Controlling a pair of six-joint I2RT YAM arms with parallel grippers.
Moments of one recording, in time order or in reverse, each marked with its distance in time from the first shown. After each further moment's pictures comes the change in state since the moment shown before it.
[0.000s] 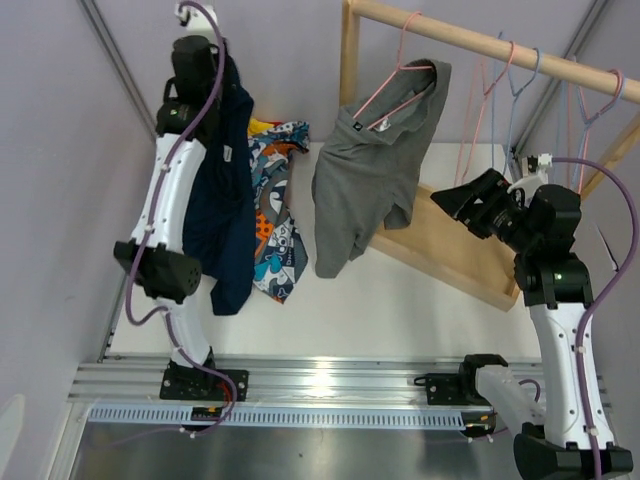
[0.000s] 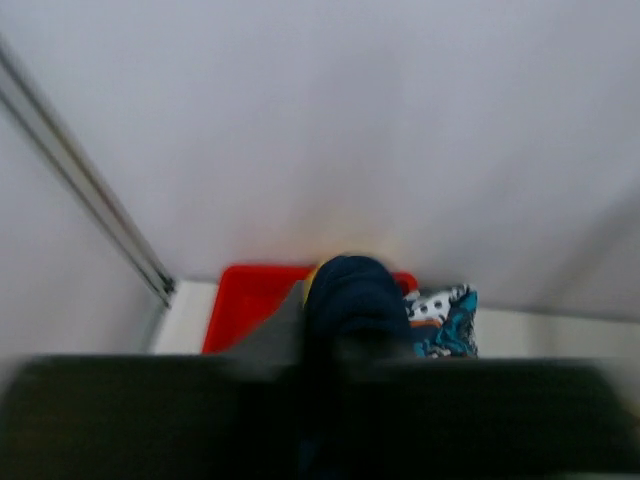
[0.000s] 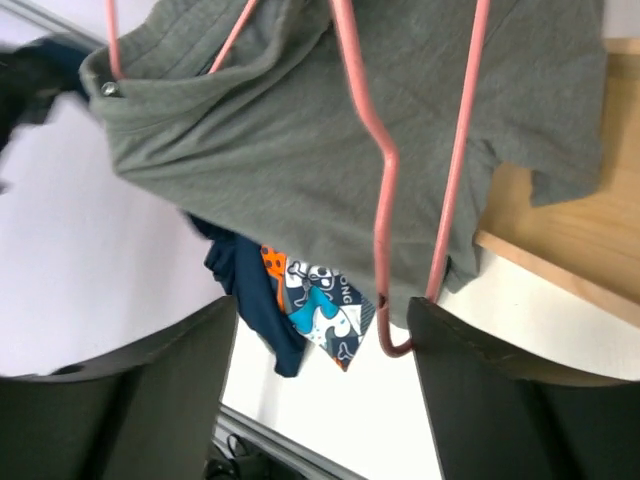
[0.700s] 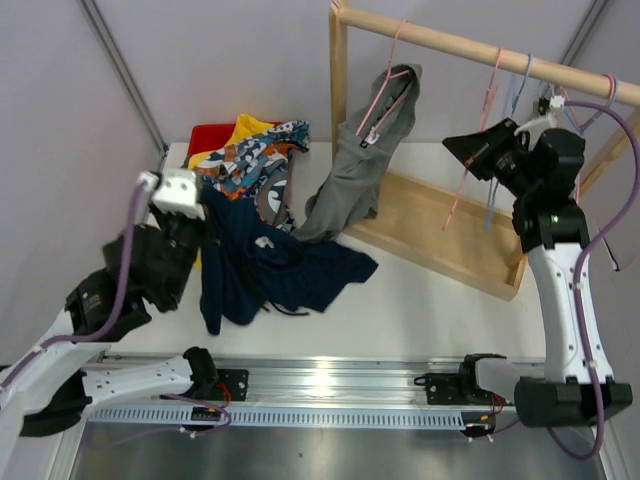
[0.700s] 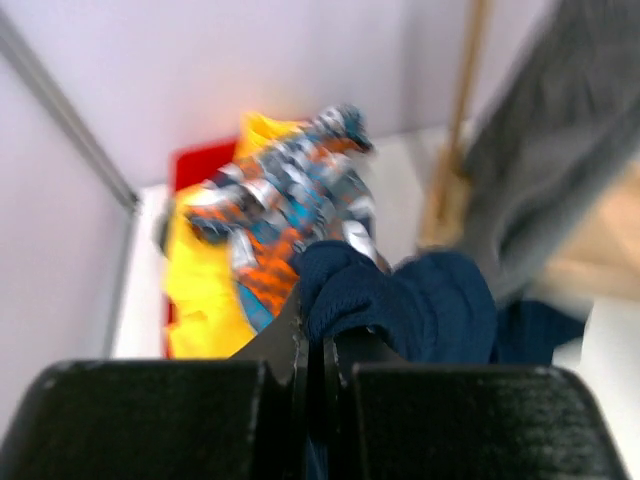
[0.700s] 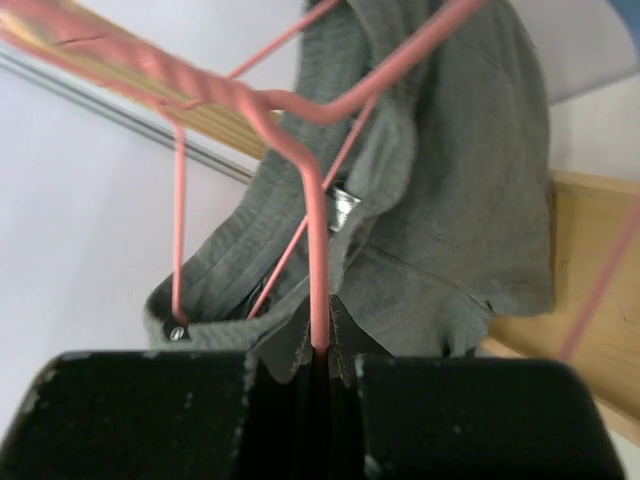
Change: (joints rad) left arm -0.925 -1.113 -1.027 -0.140 -0.642 0.022; right arm 0.001 0.329 0.296 0.180 0.023 0.070
